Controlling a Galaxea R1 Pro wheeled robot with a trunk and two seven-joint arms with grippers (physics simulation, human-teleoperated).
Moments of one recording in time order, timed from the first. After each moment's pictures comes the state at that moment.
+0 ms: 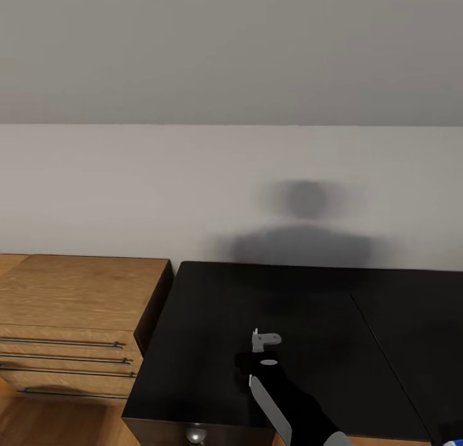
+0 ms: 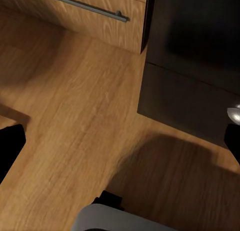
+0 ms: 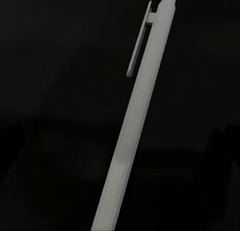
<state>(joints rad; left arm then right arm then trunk) -0.14 -0.08 0.63 -0.02 -0.36 -0.74 0.14 -0.47 0.13 0.55 -0.86 -0.47 0.42 -0.47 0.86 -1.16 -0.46</state>
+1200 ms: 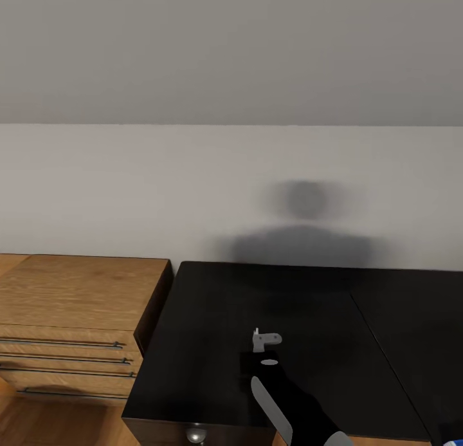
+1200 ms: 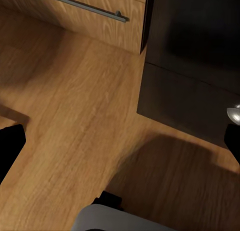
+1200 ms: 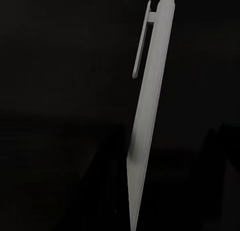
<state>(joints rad) -0.14 -0.08 0.63 -0.02 -0.37 -0.75 0.14 -0.47 0.13 0.55 -0.87 -0.47 0.43 -0.47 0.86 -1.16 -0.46</state>
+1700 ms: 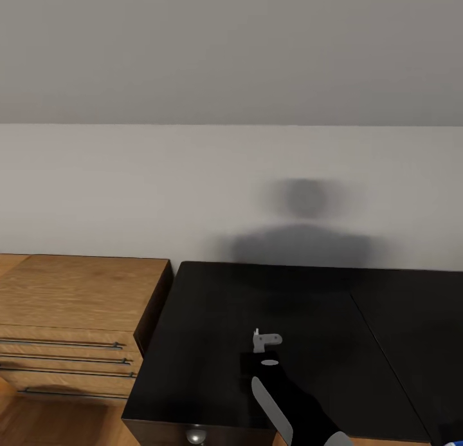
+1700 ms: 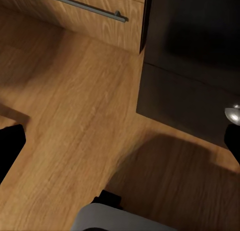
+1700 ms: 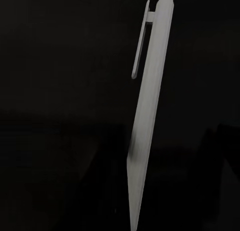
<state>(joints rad) -0.14 -0.08 0.63 -0.02 -0.37 -0.75 0.14 -0.47 0.13 0.55 -0.86 -0.47 0.43 -0.47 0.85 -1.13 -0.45</state>
